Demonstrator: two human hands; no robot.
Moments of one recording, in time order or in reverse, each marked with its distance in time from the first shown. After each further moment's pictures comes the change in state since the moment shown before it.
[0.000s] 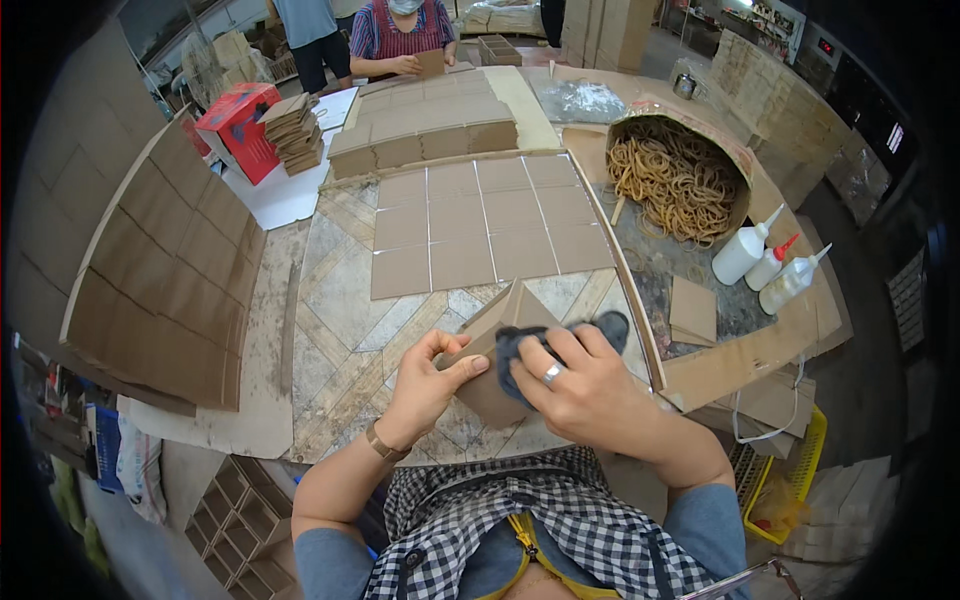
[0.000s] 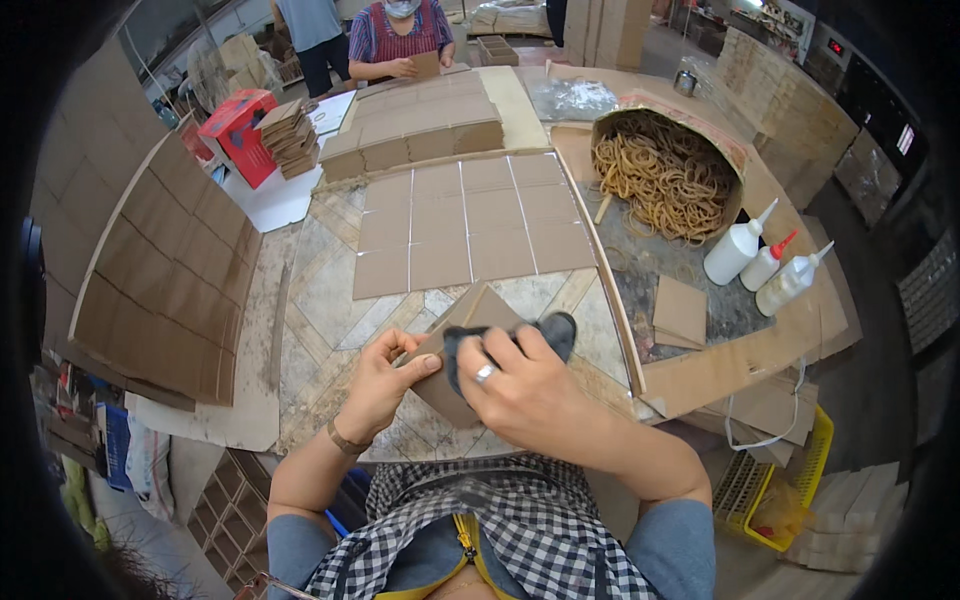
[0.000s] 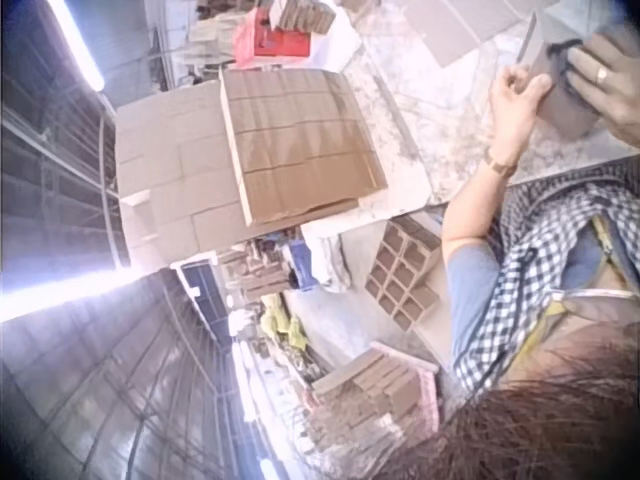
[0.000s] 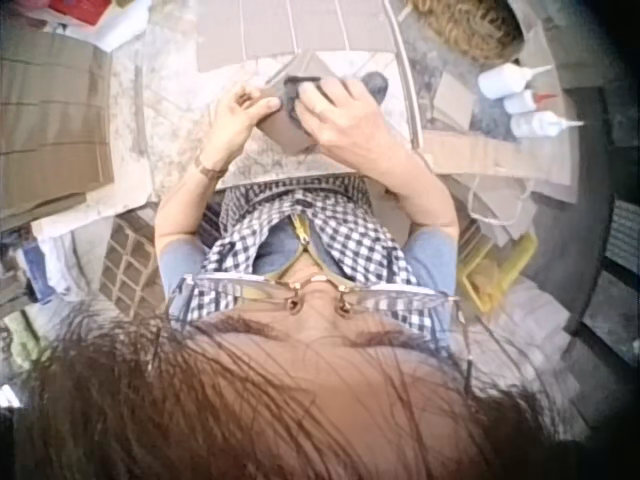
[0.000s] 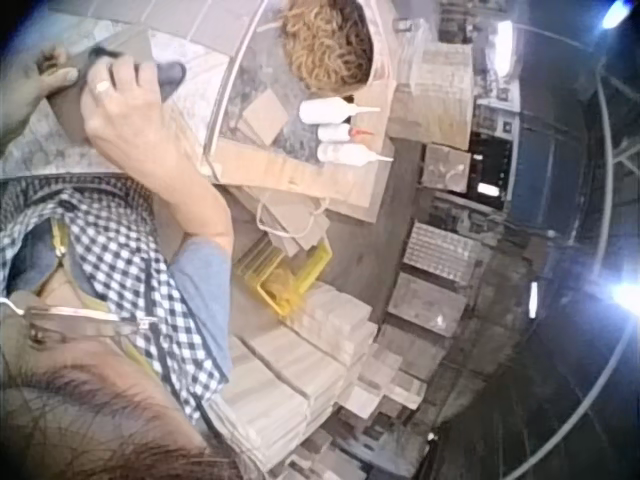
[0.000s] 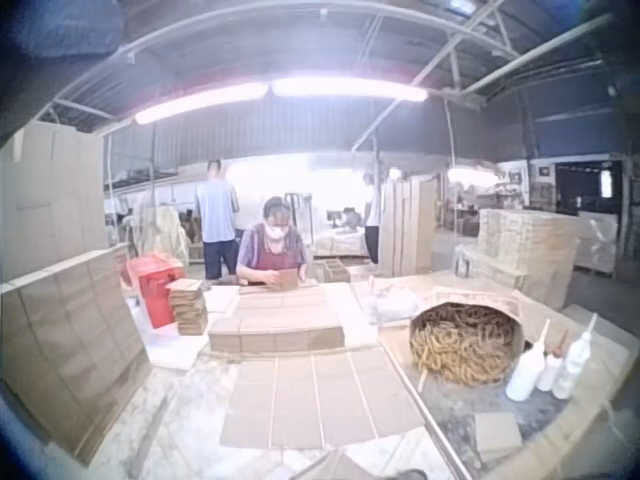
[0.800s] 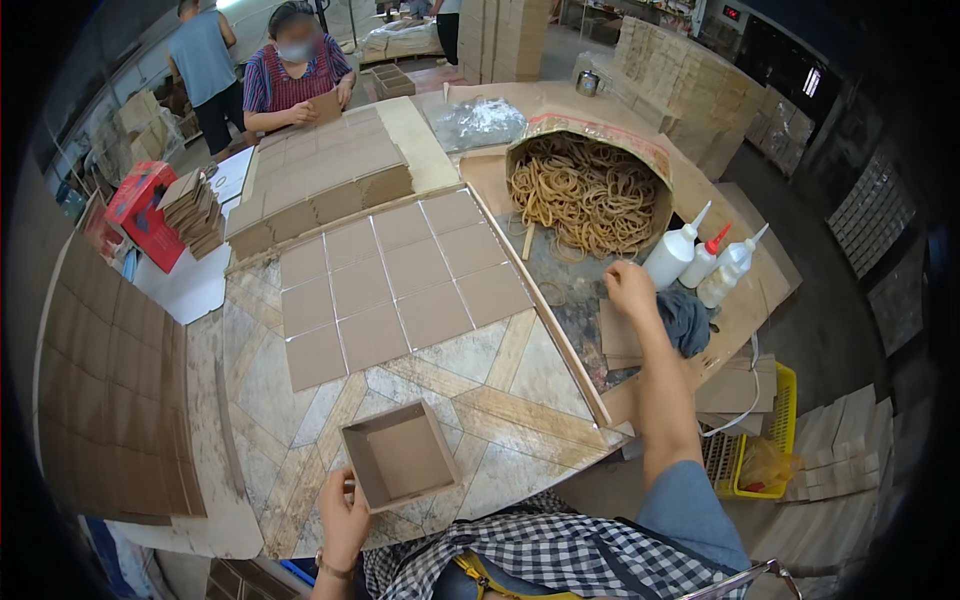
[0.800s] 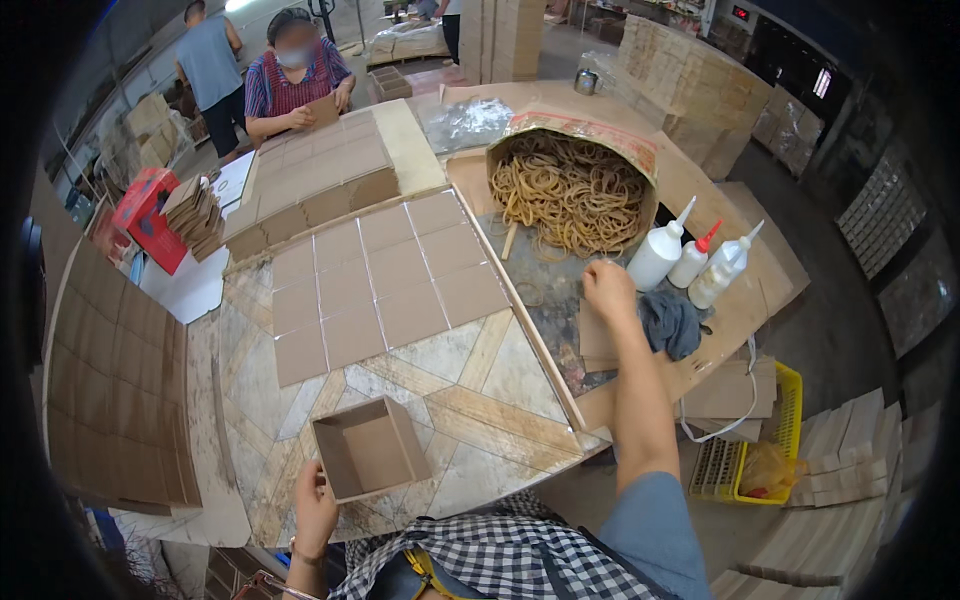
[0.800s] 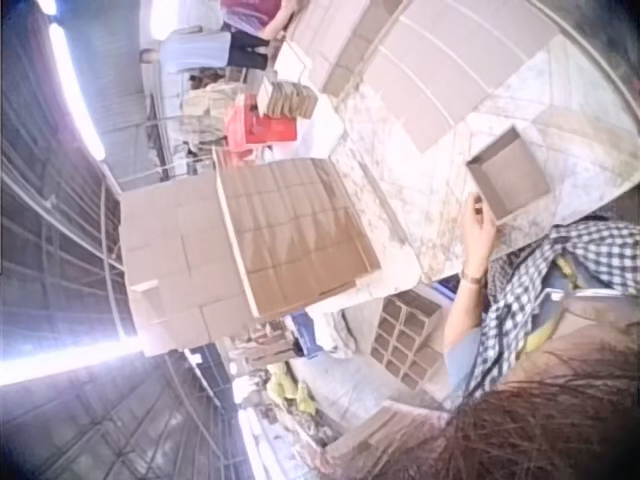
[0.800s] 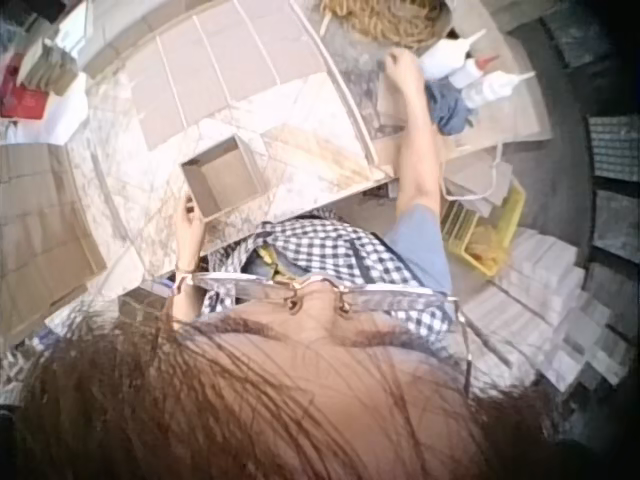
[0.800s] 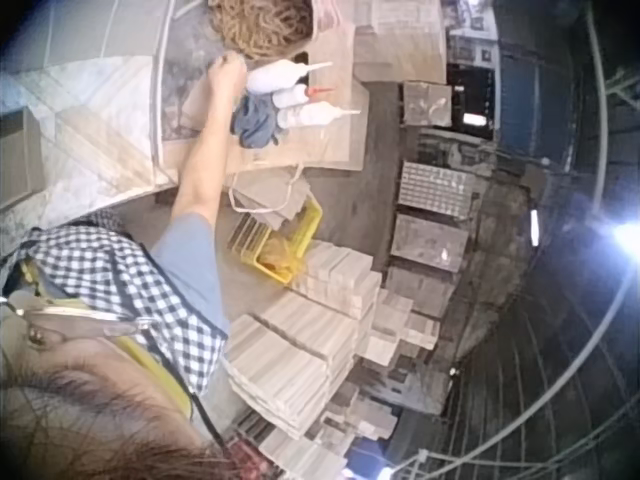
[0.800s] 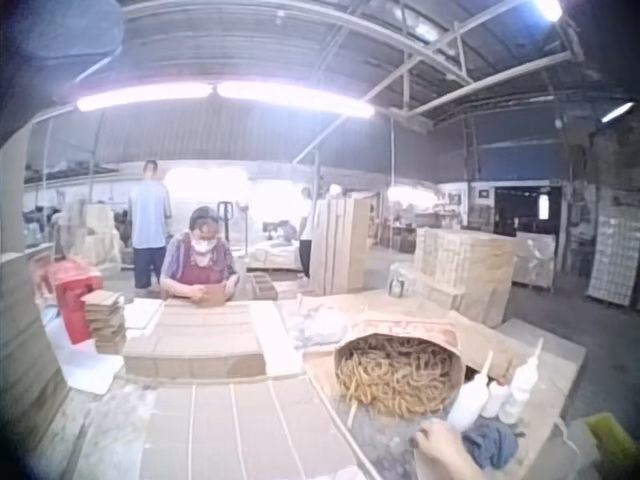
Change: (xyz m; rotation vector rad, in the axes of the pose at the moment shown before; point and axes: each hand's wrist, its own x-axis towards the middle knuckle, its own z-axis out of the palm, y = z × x) left_hand -0.032 -0.074 -0.056 0.673 0.188 0.089; right_hand -0.163 0.257 0.126 0.025 0.053 1.171
